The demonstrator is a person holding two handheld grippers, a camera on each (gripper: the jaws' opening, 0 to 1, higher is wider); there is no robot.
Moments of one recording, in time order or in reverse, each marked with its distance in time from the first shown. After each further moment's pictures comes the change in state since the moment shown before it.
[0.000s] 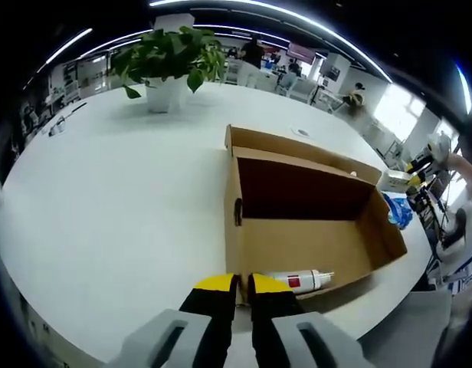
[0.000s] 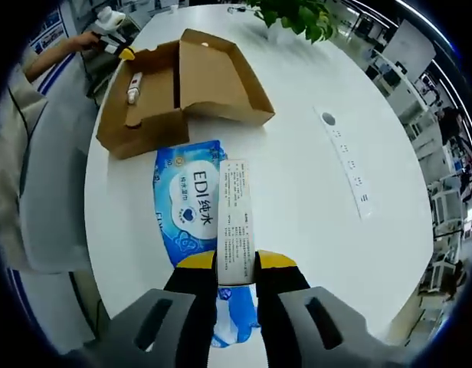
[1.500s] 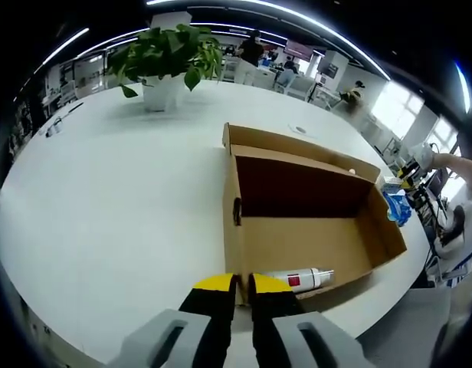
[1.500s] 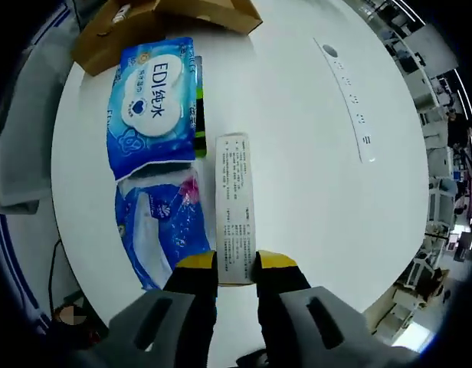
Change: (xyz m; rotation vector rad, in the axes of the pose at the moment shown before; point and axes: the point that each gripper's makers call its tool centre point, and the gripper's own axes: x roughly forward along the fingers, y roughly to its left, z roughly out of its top) left arm 0.002 -0.001 0.001 0.015 0.018 -0.010; right arm 0.025 -0.049 -0.112 -0.137 0.320 -0.038
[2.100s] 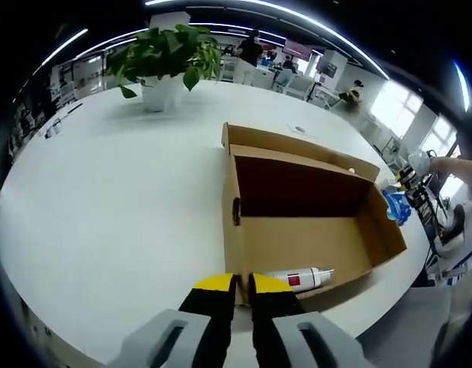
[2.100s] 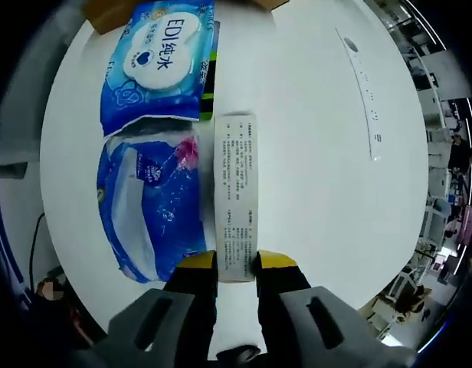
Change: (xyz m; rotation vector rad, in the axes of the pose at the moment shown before) left arm -0.001 0.000 0.000 0.007 0.000 -0.002; right arm 0.017 0.005 -0.019 -0.098 0.060 -0.021
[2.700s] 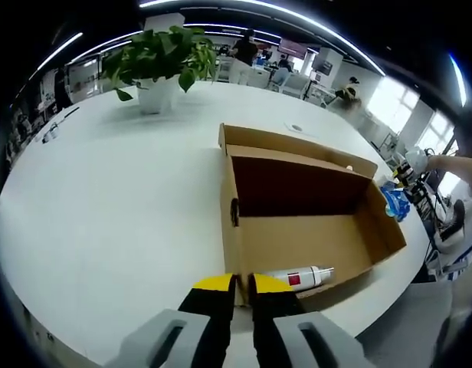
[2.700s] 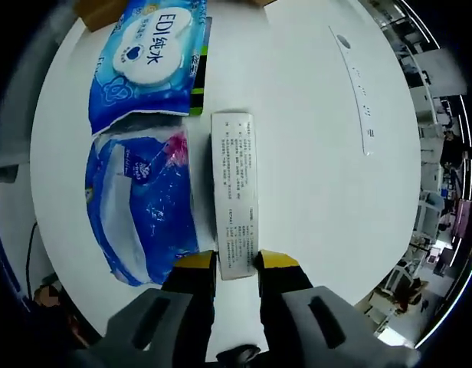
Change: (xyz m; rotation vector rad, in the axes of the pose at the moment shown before) left arm 0.001 0.001 0.001 0.020 0.002 -0.012; right arm -0.001 -0.008 0.000 0.046 -0.004 -0.062
